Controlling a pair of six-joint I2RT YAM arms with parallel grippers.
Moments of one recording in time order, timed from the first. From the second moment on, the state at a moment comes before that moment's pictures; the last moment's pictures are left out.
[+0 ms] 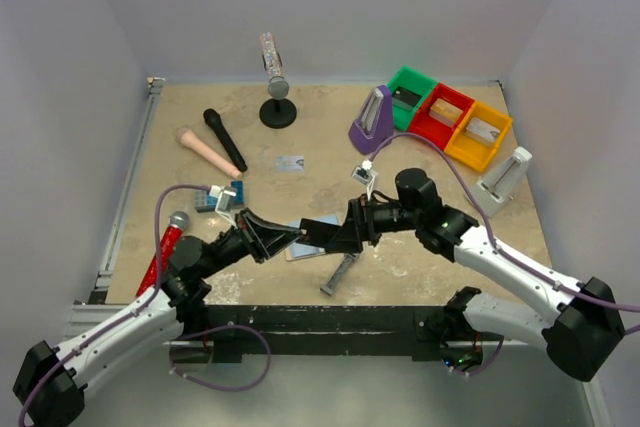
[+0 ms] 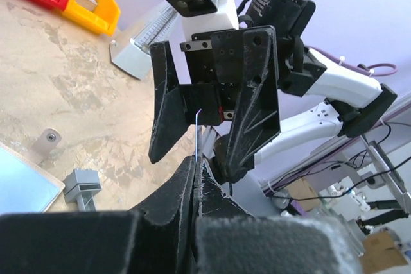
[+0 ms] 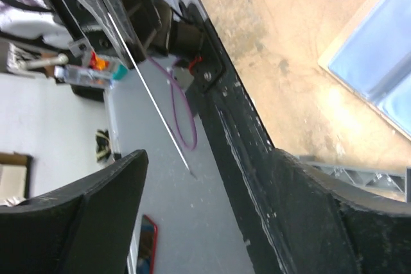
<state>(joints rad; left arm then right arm) -0.73 0.52 0.14 0.60 0.34 -0.92 0.70 1.04 0.70 -0.13 -0.76 0.63</state>
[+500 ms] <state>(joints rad) -0.73 0.55 0.06 0.74 0.28 -1.02 0.63 1.04 0.53 0.36 -0.75 0.90</state>
